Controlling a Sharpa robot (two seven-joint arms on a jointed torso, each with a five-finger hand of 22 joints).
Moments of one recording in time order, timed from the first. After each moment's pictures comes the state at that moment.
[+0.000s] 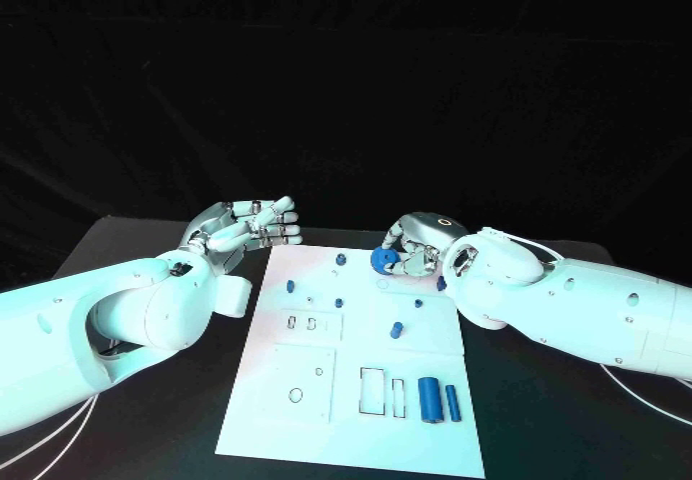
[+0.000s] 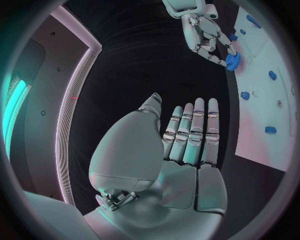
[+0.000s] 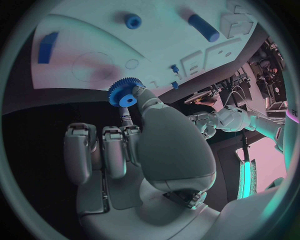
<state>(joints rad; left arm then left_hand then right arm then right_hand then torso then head) 1.29 -1.01 0.00 1.76 0.04 -0.48 0.34 1.42 -0.06 0.07 0.26 0.16 0.94 0.22 0.09 0.07 1.02 0.18 0.08 0.07 1.05 0.14 0.13 0.13 0.17 0.79 0.28 0.41 0.19 1.34 -0.66 -0.10 1.46 -1.54 -0.38 -0.28 1.43 -0.08 0.16 0.11 0.38 1.00 0.15 0.20 0.12 1.47 0.04 1.47 1.31 1.47 -0.02 1.55 1.31 0.05 1.46 0.08 1.47 1.31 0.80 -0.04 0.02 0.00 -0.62</state>
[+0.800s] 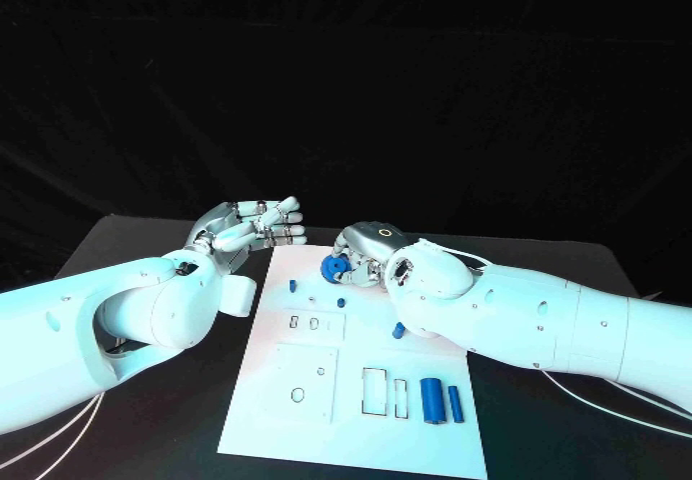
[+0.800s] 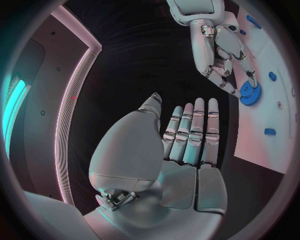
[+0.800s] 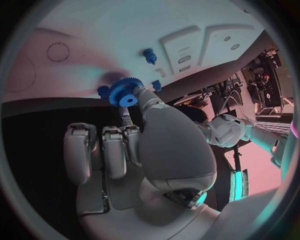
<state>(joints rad) 1.29 -1.00 0.00 1.76 0.04 -0.48 0.34 1.42 -0.06 0.07 0.26 0.16 0.94 0.22 0.09 0.07 1.02 0.18 0.08 0.07 1.05 0.14 0.13 0.13 0.17 0.79 0.28 0.41 0.19 1.31 -0.44 -0.11 1.33 -1.60 -0.40 -0.30 1.41 -0.09 0.17 0.12 0.38 1.01 0.16 0.19 0.12 1.47 0.04 1.47 1.31 1.47 -0.02 1.55 1.31 0.05 1.46 0.08 1.47 1.31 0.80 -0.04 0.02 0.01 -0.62</state>
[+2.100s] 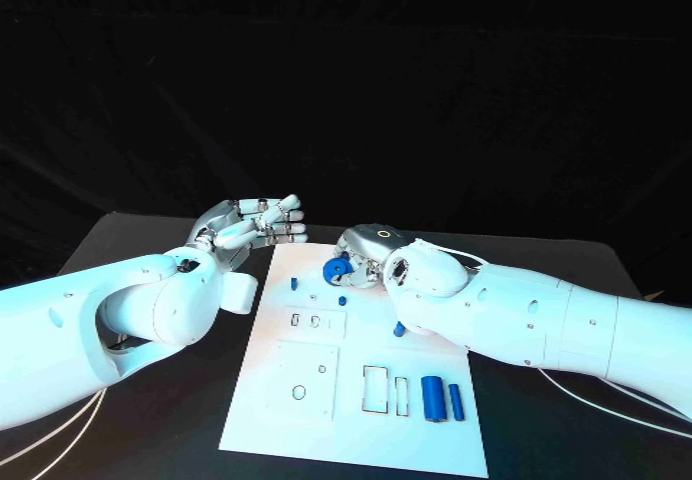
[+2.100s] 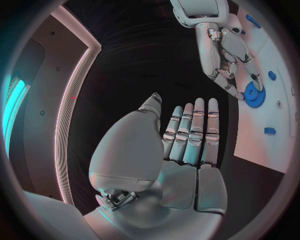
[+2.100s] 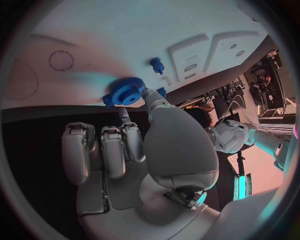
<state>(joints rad) 1.29 -1.00 0.00 1.76 0.04 -0.48 0.33 1.42 -0.06 0.07 0.26 0.16 0.94 0.22 0.09 0.07 1.02 0.18 0.08 0.07 1.05 0.14 0.13 0.13 0.17 0.79 0.28 0.41 0.19 1.30 -0.41 -0.12 1.28 -1.61 -0.37 -0.31 1.30 -0.15 0.14 0.19 0.32 0.94 0.17 0.09 0.12 1.43 0.08 1.42 1.31 1.47 0.00 1.55 1.31 0.05 1.46 0.11 1.46 1.31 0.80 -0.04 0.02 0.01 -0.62</state>
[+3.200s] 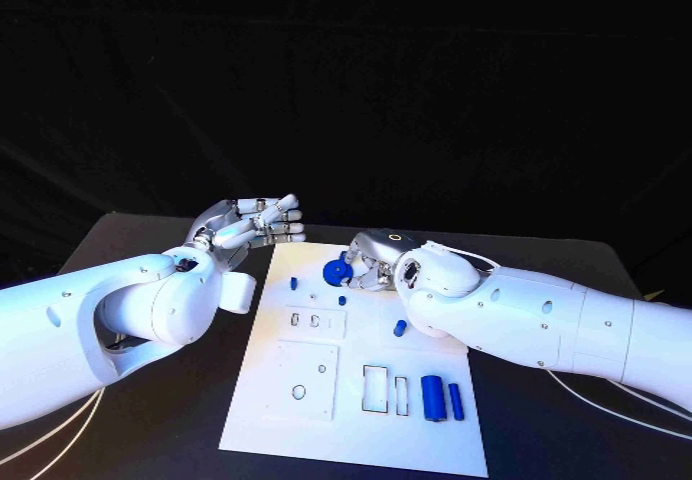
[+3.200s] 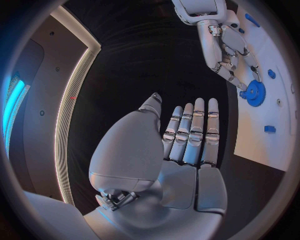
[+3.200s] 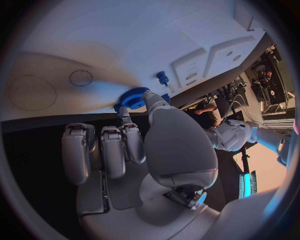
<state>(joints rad) 1.29 -1.00 0.00 1.75 0.04 -0.48 0.33 1.42 -0.06 0.07 0.26 0.16 0.94 0.22 0.09 0.07 1.02 0.18 0.08 0.07 1.05 0.14 0.13 0.13 0.17 0.79 0.28 0.41 0.19 1.29 -0.46 -0.12 1.30 -1.57 -0.34 -0.31 1.28 -0.13 0.12 0.21 0.36 0.96 0.16 0.09 0.13 1.45 0.07 1.44 1.31 1.47 0.00 1.55 1.31 0.05 1.46 0.11 1.47 1.31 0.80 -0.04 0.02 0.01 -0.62</state>
